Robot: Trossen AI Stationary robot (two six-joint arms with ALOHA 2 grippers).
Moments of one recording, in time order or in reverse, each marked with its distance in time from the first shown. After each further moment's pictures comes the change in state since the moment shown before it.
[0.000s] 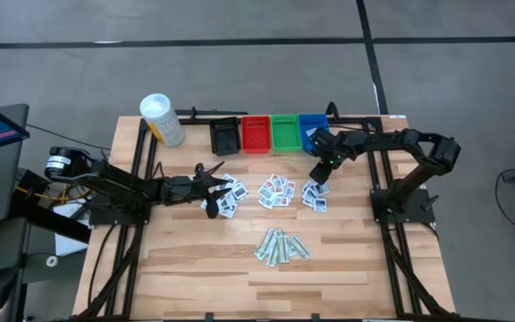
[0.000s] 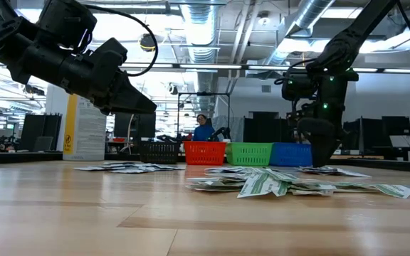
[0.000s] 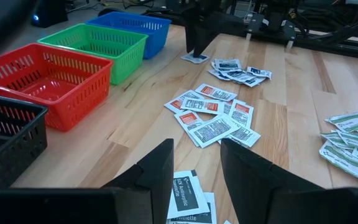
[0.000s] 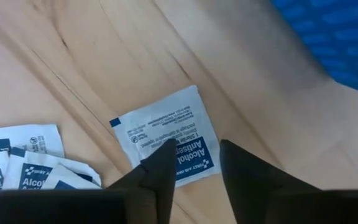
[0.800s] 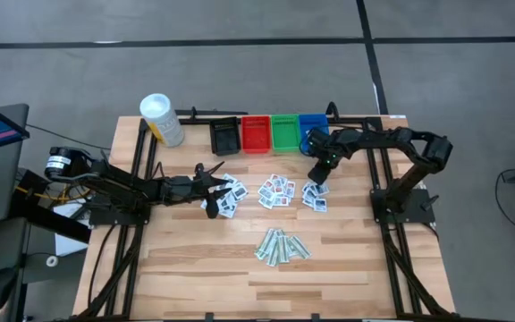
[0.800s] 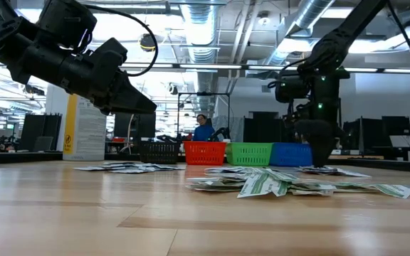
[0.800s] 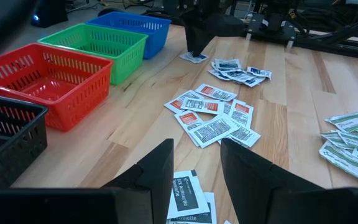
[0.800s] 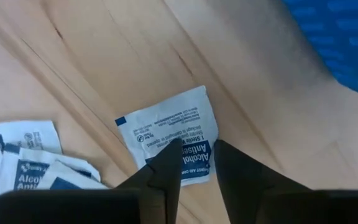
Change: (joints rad) left arm 0.000 0.000 0.000 0.000 0.000 0.000; right arm 0.005 0.006 0.081 -0.126 0.037 -0.027
